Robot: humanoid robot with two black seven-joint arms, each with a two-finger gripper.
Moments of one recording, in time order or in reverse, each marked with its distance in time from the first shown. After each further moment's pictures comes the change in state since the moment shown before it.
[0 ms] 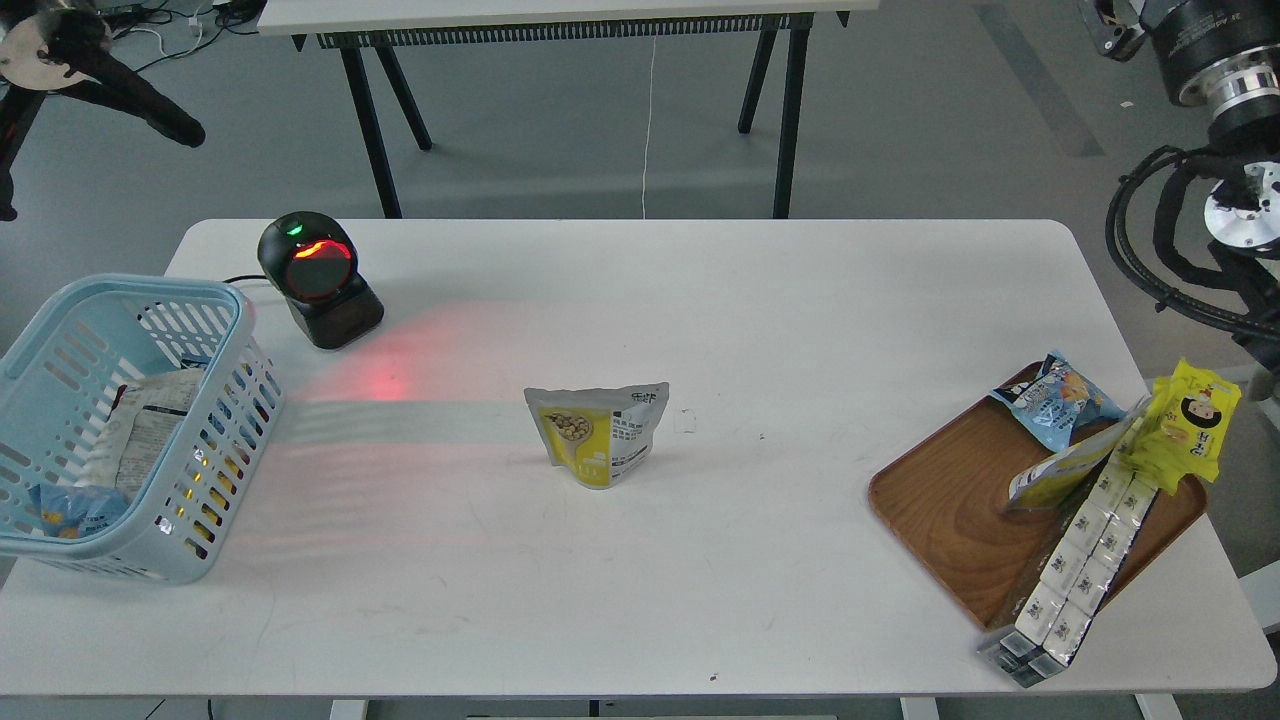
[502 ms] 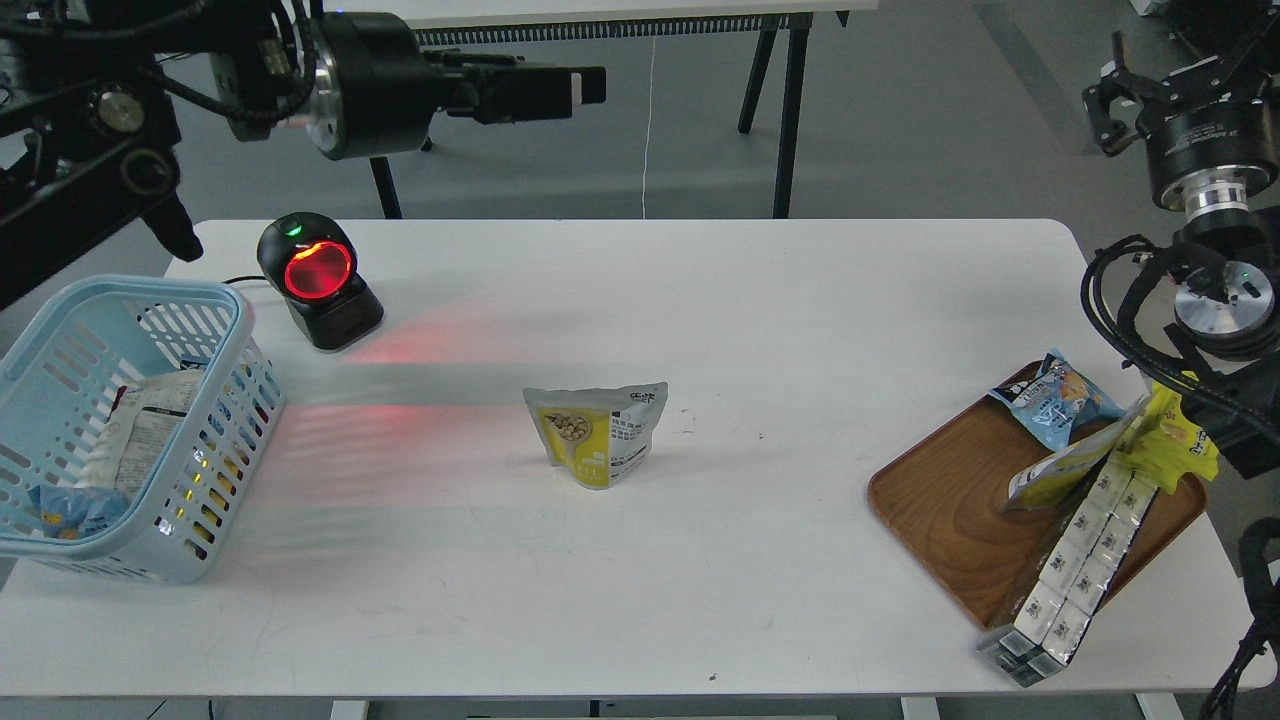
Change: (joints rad) left arm 0.059 0.099 0.150 -0.469 0.772 0.000 -0.012; right arm -0.181 0.094 0.301 0.017 0.007 0.014 -0.049
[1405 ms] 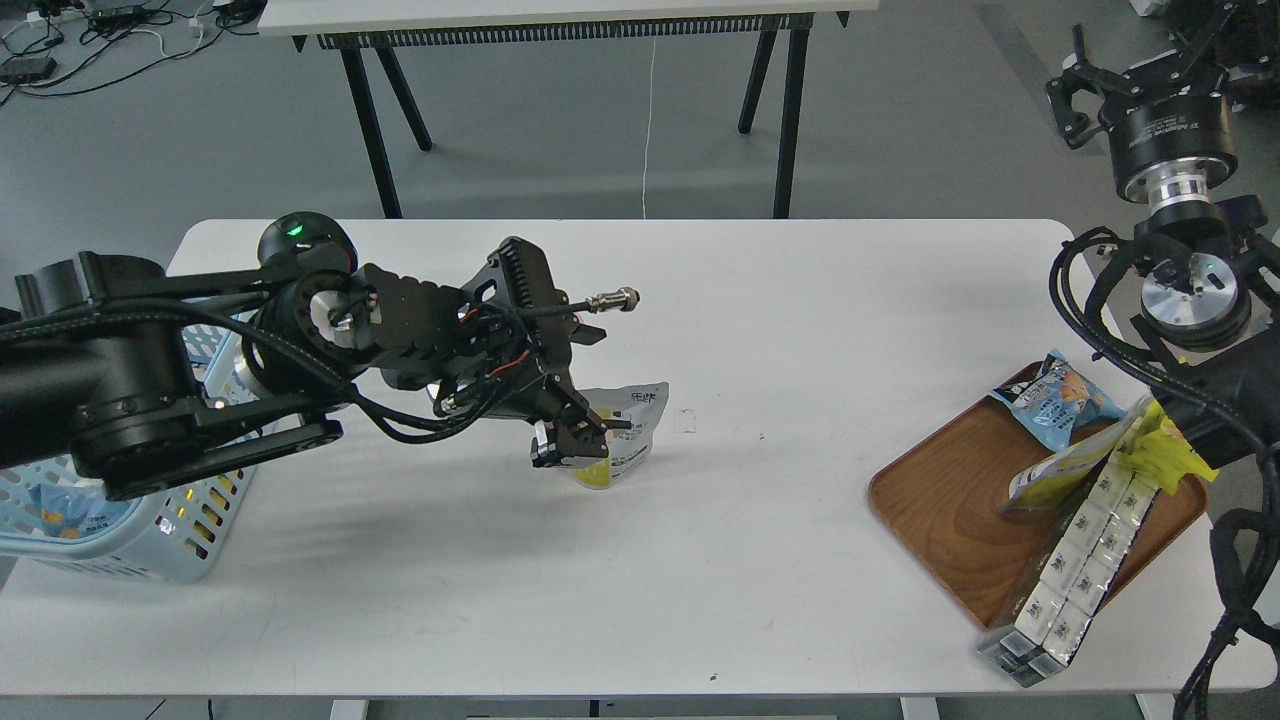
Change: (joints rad) left arm 0.045 -0.146 0.355 -0.098 0.653 0.000 -0.099; right arm 0.019 0.029 0.005 0.003 0.001 0.000 0.001
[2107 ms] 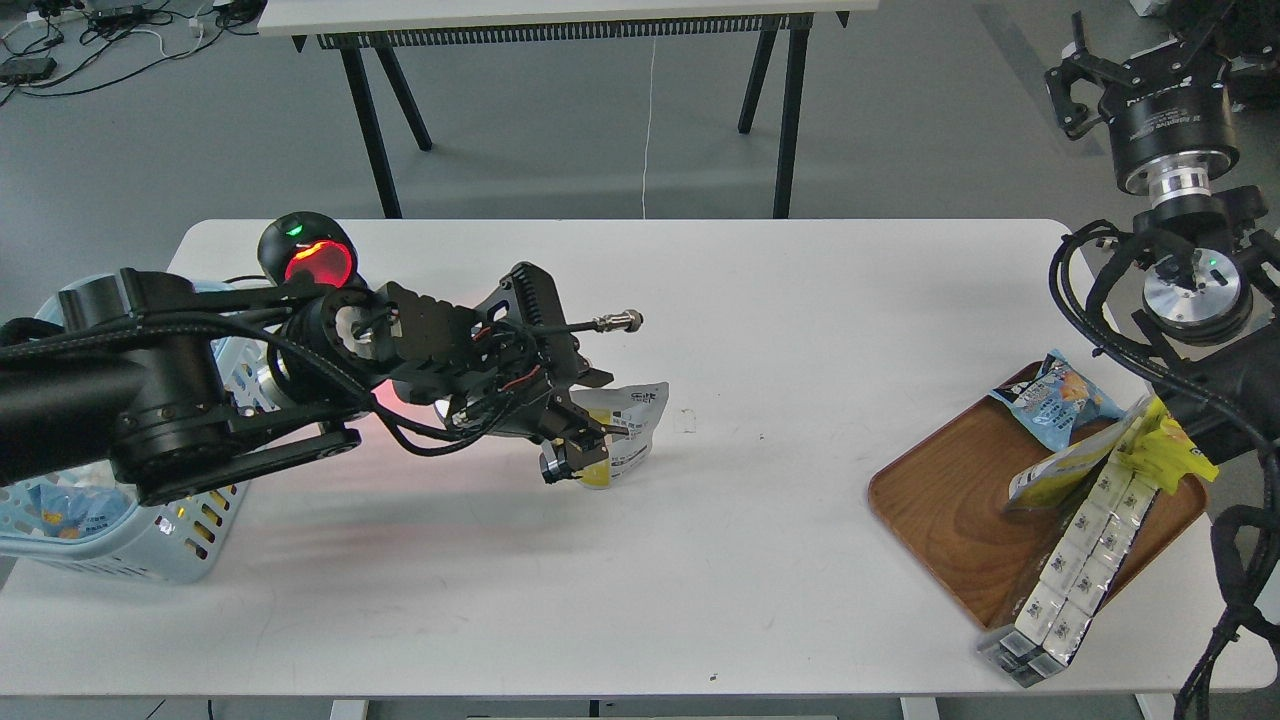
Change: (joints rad) left arm 0.031 -0.051 0.010 0.099 0.002 0.000 -0.034; right arm 0.008 -0.001 -0.001 0.001 -0.001 0.029 0.000
